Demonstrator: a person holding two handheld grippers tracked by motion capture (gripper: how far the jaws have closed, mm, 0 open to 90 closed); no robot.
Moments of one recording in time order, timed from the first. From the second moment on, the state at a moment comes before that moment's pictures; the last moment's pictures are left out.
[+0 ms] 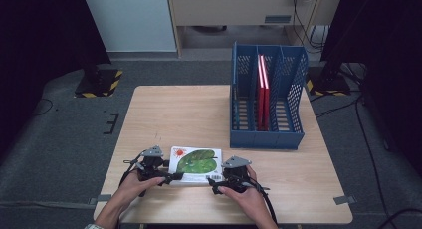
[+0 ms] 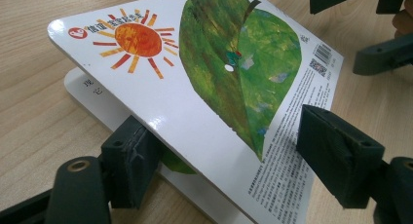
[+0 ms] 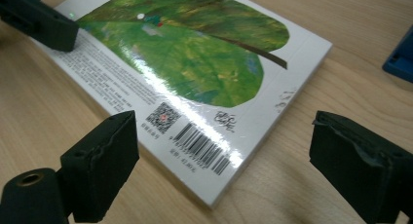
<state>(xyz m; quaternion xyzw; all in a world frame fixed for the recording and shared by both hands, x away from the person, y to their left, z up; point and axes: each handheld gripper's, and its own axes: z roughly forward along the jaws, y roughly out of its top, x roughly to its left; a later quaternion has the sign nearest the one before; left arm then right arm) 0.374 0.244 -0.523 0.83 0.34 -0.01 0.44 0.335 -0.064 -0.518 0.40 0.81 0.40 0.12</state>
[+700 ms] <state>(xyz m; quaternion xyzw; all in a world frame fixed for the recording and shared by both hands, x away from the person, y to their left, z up) 0.376 0.249 -0.523 0.83 0.35 -0.01 0.43 0.345 -0.062 -0.534 0.41 0.81 0.41 0.08</state>
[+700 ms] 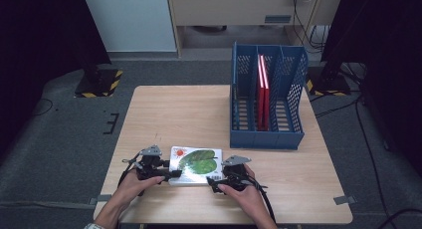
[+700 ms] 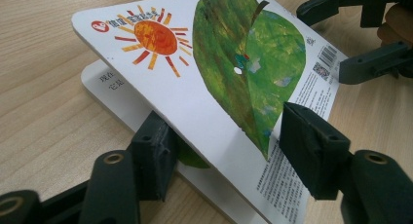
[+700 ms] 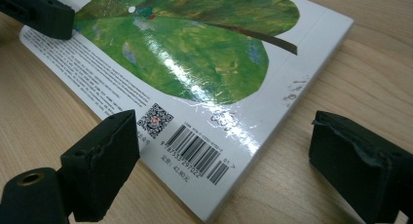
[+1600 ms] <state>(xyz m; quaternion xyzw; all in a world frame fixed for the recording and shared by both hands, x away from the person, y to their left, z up) 0.370 0.247 -0.511 0.84 0.30 0.02 0.44 0.348 -0.055 -0.538 0.40 0.82 0.41 0.09</state>
